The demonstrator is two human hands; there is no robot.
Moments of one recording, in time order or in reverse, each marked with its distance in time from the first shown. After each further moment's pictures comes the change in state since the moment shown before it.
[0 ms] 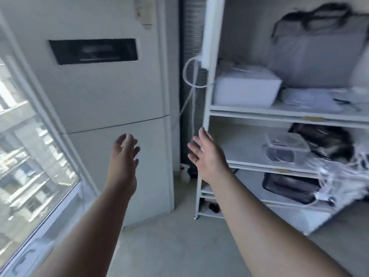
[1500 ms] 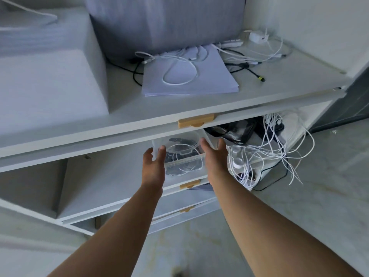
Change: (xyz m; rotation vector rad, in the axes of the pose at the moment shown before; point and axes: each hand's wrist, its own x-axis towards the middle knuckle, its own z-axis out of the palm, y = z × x) left_hand 0.063 -0.328 0.567 0.303 -0.506 -0.383; right_hand 0.270 -0.131 -0.516 -0.245 0.821 -0.095
